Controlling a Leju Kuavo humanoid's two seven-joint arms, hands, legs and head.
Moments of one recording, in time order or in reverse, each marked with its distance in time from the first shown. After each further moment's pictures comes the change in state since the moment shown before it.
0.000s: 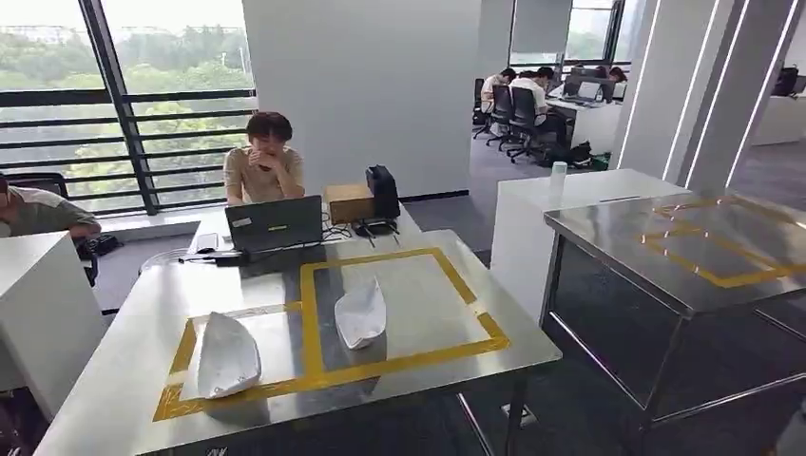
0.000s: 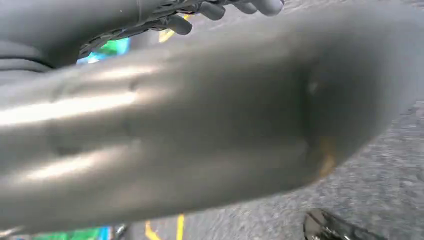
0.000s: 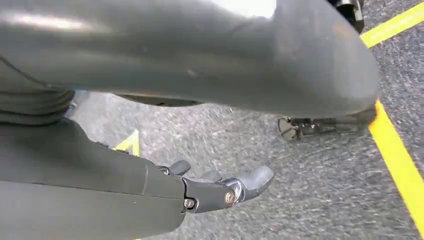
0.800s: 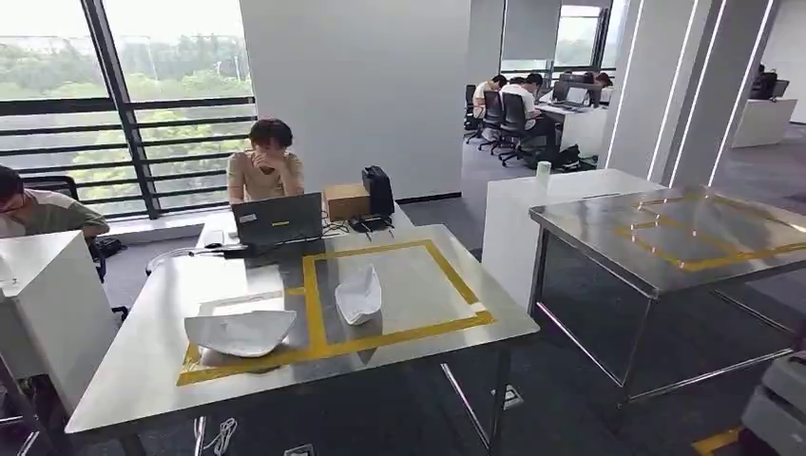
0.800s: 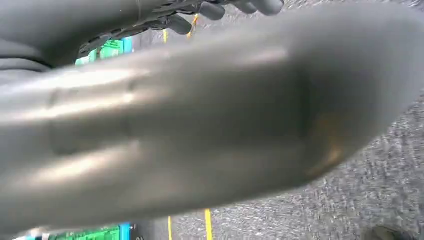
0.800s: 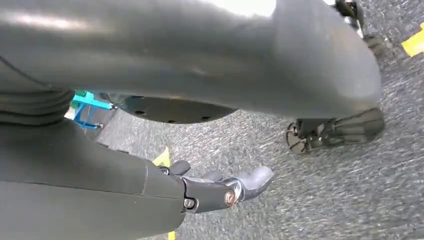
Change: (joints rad) left arm 0.001 0.019 -0.063 0.017 -0.054 -0.073 0.041; right arm -0.007 0.011 -0.001 0.000 -0.059 -0.002 0.102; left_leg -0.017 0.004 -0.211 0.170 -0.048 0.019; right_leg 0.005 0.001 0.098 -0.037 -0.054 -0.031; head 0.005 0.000
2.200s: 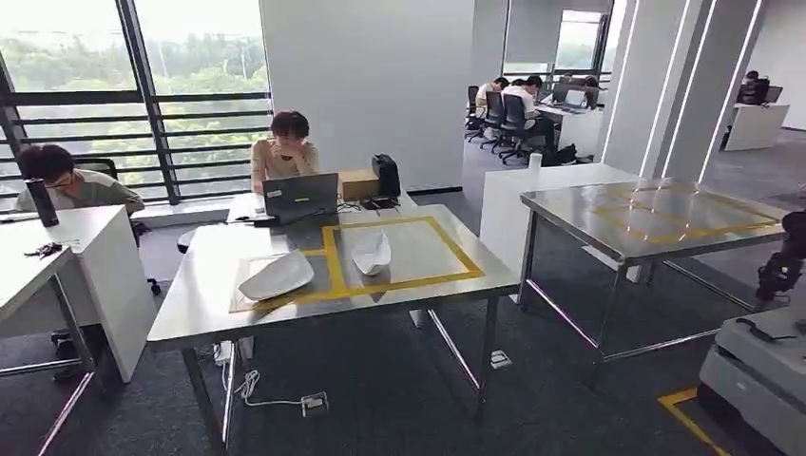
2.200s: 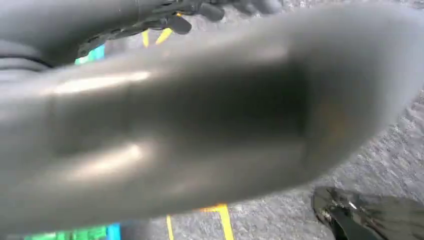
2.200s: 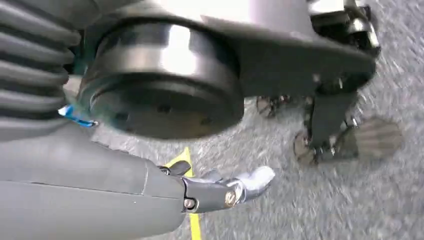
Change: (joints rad) left arm 0.033 -0.053 0.002 -0.004 0.005 -0.003 -0.125; right arm 0.000 0.019 -0.007 0.000 -0.018 0.000 -0.037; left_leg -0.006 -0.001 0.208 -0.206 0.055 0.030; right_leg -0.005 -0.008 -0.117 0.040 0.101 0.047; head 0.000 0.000
